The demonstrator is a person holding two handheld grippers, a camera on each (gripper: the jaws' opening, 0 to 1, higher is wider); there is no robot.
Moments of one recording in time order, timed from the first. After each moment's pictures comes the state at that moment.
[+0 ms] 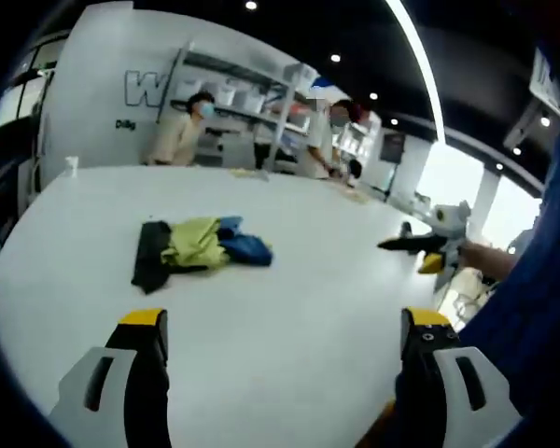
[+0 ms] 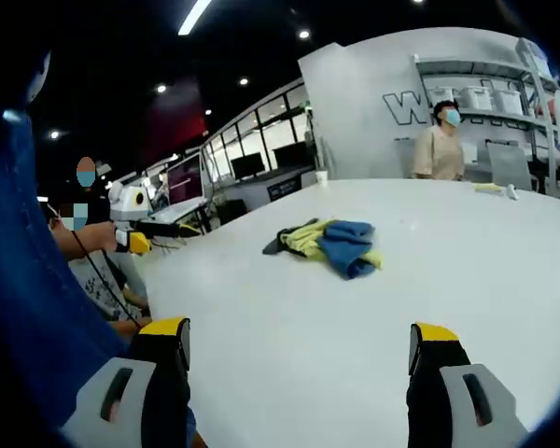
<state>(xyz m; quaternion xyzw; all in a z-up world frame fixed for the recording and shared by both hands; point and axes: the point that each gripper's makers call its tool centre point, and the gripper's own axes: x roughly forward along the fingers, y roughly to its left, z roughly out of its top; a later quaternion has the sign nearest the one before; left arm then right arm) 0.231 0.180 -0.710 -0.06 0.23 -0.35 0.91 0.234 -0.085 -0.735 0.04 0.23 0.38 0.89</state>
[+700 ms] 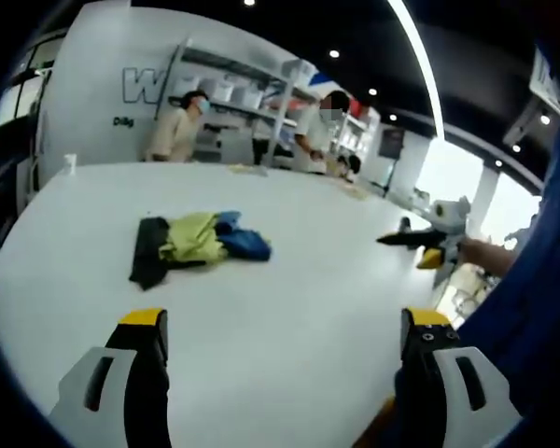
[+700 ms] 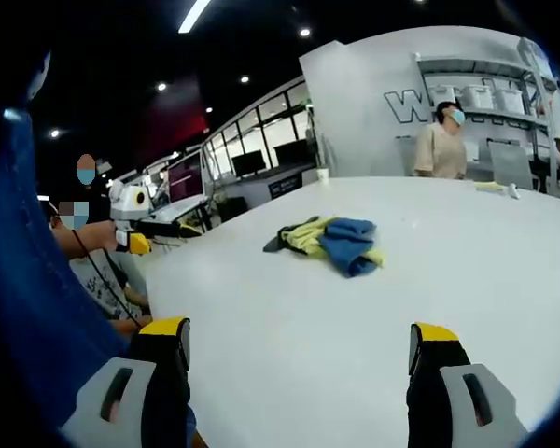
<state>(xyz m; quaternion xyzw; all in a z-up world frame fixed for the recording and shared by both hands) 0.229 0.177 -0.713 -0.06 0.24 -0.35 0.90 0.235 -0.082 -0.737 0.03 0.23 0.39 0.89</state>
